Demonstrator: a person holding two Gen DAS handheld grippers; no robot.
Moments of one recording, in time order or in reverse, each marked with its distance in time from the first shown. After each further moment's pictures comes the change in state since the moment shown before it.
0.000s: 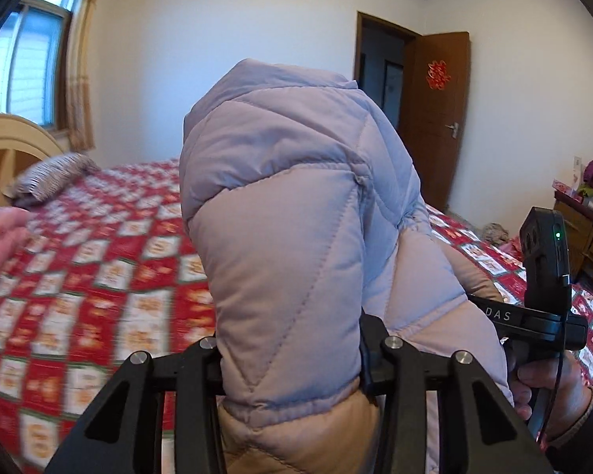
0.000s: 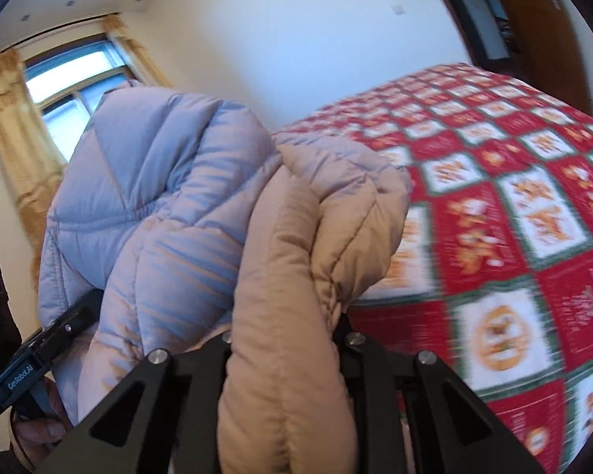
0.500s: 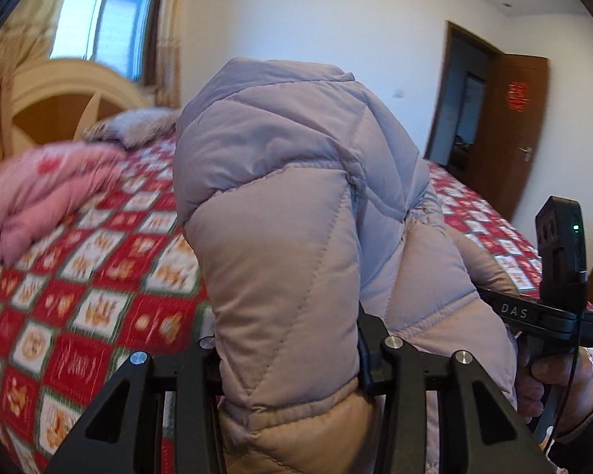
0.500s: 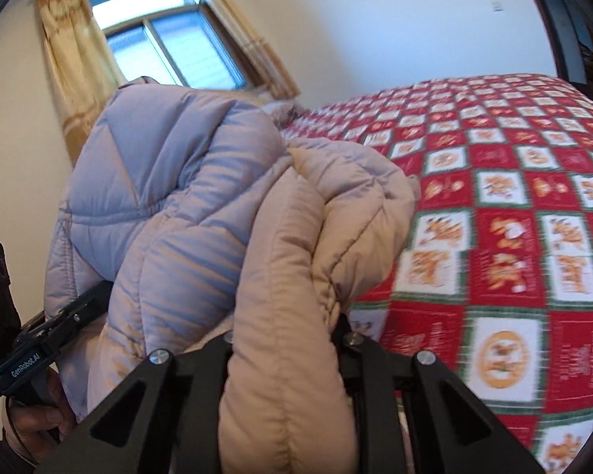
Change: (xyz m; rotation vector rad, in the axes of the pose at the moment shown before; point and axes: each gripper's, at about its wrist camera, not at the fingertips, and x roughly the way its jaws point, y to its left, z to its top) left arm -0.044 0.154 -0.064 -0.206 0.066 0.216; right arm 0.098 0.143 -0.031 -0.191 0.170 0.144
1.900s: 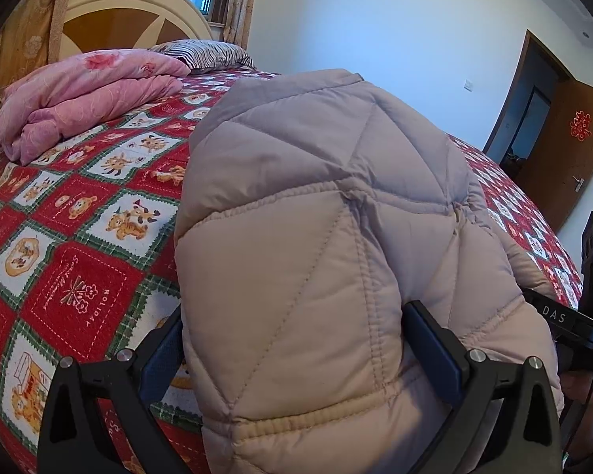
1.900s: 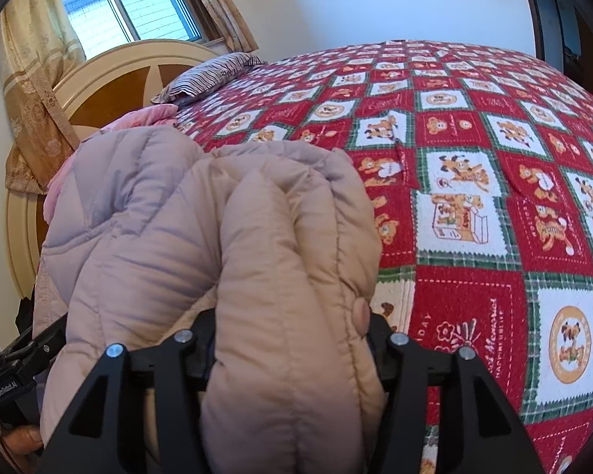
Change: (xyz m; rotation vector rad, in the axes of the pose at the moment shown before) left arm 0.049 0.082 -0.049 -0.200 0.116 0.110; right arm 0.093 -0.006 -0.022 0.021 0.132 -0.204
